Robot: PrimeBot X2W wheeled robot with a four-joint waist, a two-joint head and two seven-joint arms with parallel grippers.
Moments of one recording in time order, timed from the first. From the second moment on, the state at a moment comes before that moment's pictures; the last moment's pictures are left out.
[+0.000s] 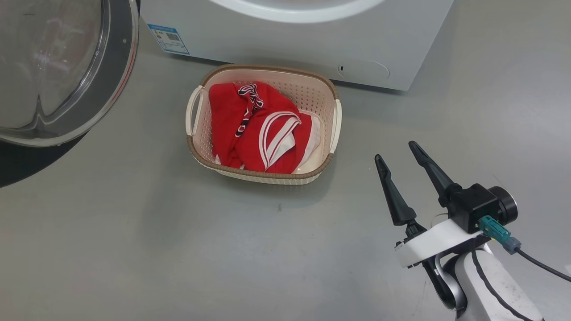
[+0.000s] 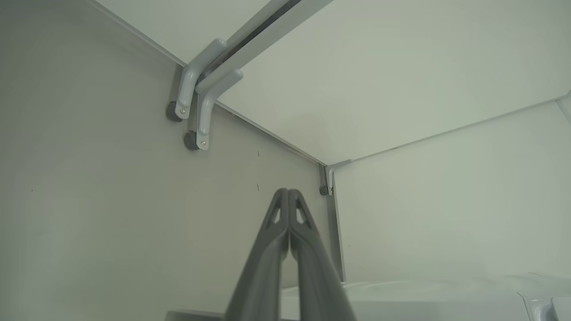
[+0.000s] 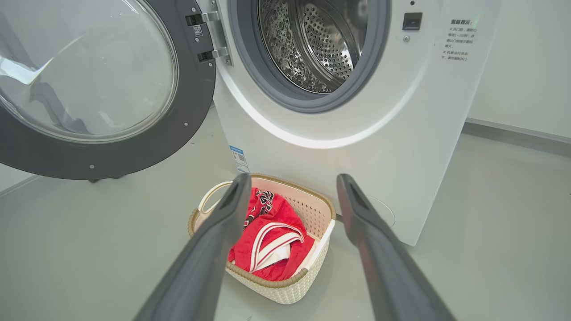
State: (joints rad) left arm -0.78 0.57 0.83 0.80 -1.09 0.12 0.35; right arm -0.17 -0.16 0.37 0.08 0.29 0.11 -0.19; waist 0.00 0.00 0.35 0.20
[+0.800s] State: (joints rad) left arm -0.85 0.54 0.74 0.91 -1.14 0.12 0.63; right arm -0.17 -0.16 0.39 0.09 0.29 0.11 -0.20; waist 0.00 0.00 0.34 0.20
